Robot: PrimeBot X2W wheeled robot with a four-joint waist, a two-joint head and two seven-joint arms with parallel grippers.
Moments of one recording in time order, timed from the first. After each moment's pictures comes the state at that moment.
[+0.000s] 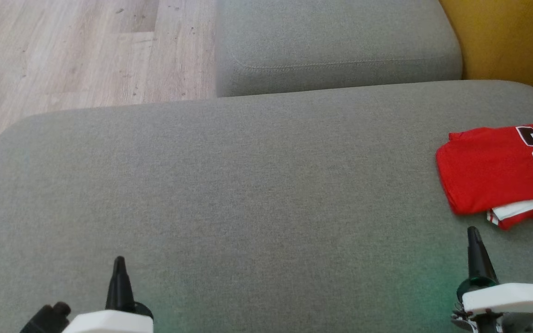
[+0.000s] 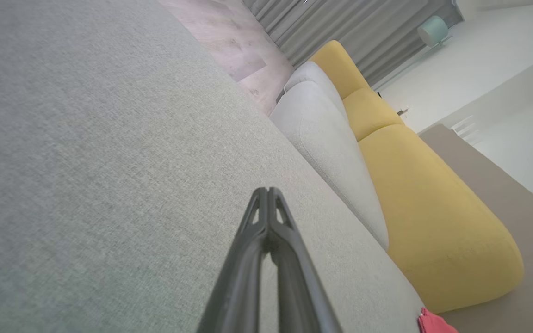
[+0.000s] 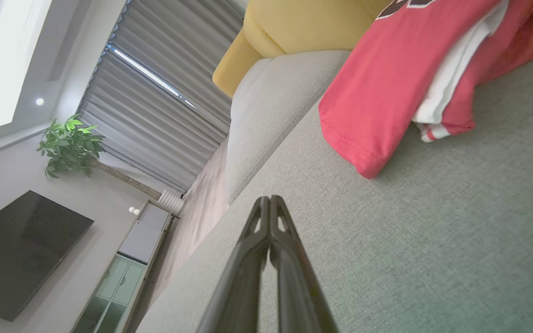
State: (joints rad) left arm 0.11 0.07 -0.15 0.18 -0.98 0.00 -0.10; right arm 0.09 -0.10 0.02 0.23 0.97 0.12 -0.08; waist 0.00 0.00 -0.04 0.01
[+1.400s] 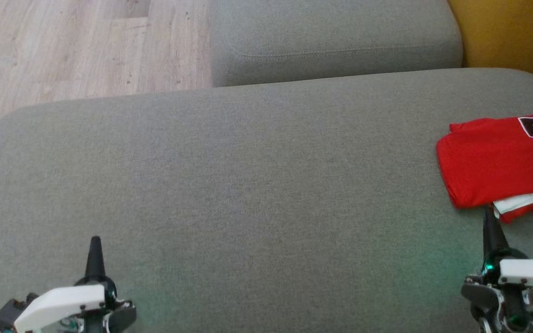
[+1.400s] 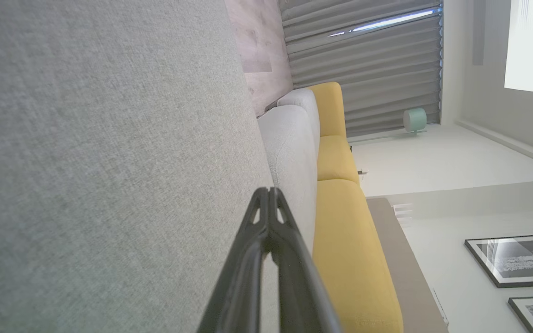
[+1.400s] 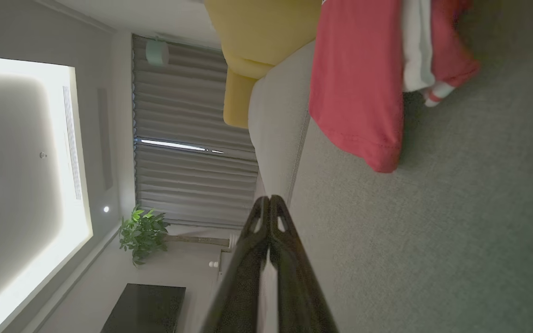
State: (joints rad) left arm 0.00 0.07 -0.02 0.24 -1.45 -0.09 0.03; right arm 0.00 -0.08 -0.06 0.26 1.44 0.12 0.04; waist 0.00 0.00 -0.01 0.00
